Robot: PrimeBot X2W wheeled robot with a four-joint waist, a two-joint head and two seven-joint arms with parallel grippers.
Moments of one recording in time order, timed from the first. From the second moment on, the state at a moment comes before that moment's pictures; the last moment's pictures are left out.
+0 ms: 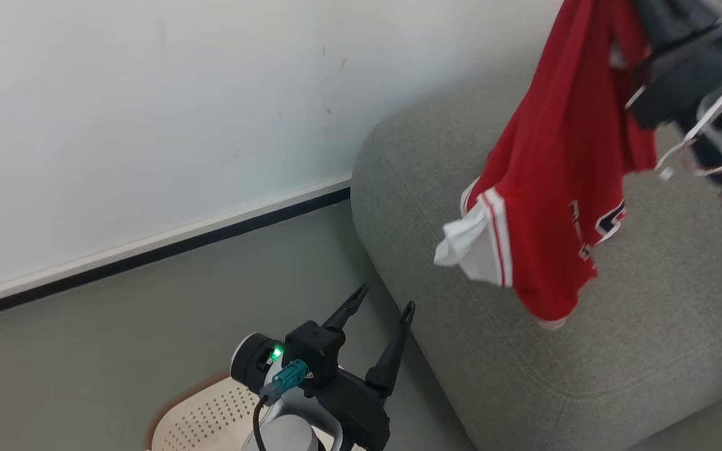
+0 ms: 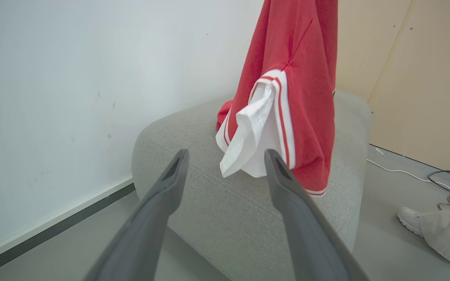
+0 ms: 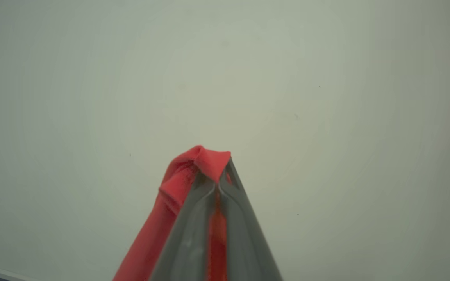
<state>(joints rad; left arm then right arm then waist) -0.41 0.06 -0.75 0.41 -0.54 0.06 -0.23 -1.09 -0.41 0.64 0.60 0.46 0.12 -0.20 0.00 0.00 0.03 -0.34</state>
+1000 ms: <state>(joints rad) -0.58 0.20 -0.71 0.15 -0.40 0.09 -0.19 -1.27 -0.56 0.48 0.91 0.52 0.11 -0.14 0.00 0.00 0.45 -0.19</state>
